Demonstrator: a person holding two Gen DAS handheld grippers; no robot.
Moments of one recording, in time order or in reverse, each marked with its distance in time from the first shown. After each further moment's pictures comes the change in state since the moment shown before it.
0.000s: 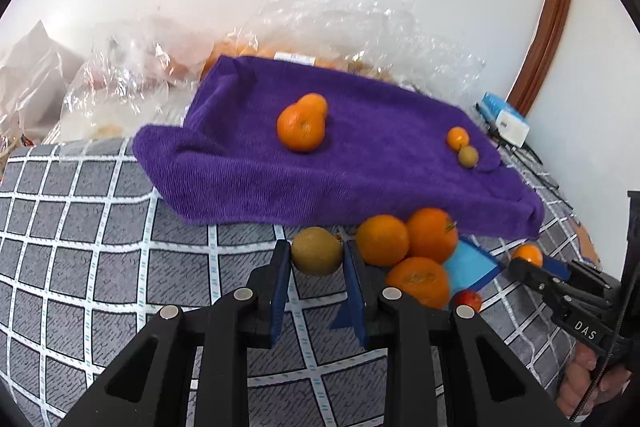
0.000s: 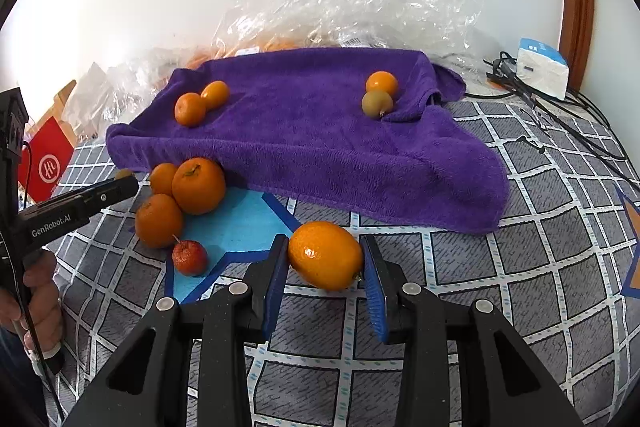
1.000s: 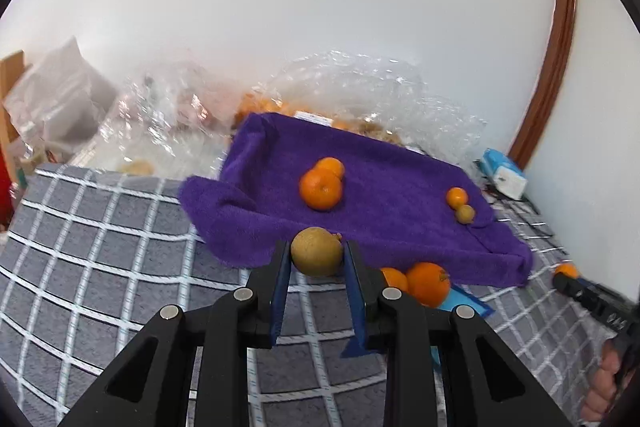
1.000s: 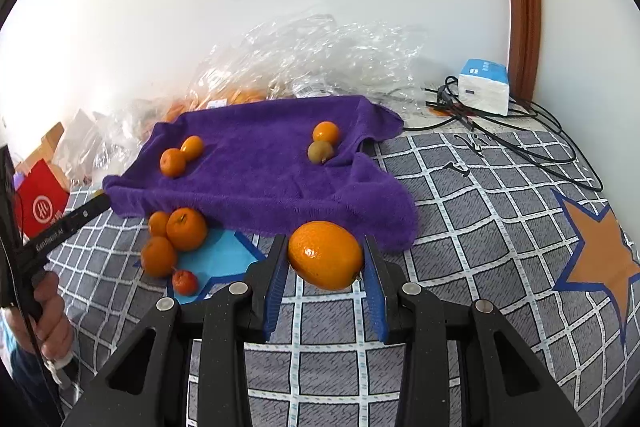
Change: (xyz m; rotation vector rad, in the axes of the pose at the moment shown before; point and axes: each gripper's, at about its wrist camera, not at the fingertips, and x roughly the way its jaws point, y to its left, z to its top) left arm -0.031 0.014 0.007 -0.061 -0.182 0.037; right arm -0.055 -0.030 0.014 0.089 -0.101 -0.078
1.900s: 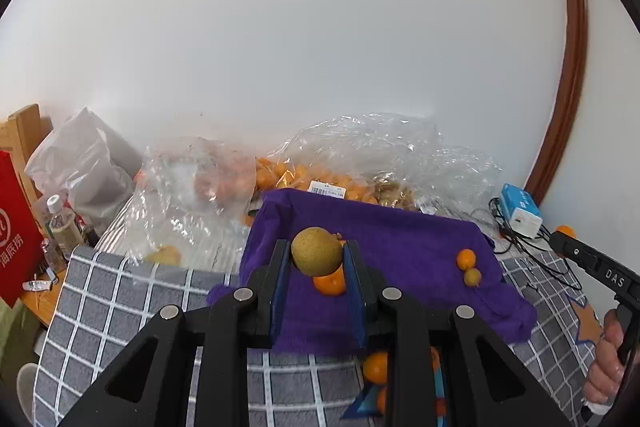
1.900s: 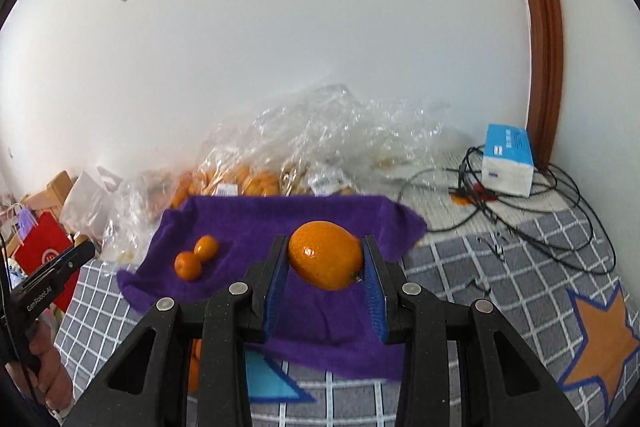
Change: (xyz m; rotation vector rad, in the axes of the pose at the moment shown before) left arm -0.014 -0.022 0.084 0.031 -0.065 0.090; right arm 0.010 0.015 0.101 0.014 -0.131 0.030
